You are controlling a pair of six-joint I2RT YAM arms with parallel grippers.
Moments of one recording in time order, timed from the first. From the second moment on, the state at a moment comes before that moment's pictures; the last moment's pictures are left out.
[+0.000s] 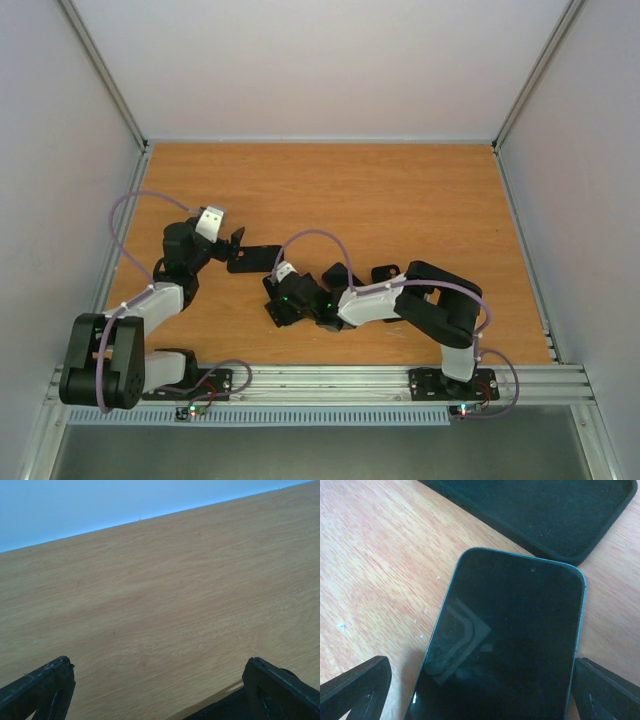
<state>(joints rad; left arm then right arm) -0.05 1.24 0.39 0.47 0.27 0.16 1.12 1.87 0.88 0.21 0.20 0.38</state>
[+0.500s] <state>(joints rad) -0.05 1.25 0.39 0.47 0.27 0.16 1.21 1.94 0.95 0.13 0.41 0.44</state>
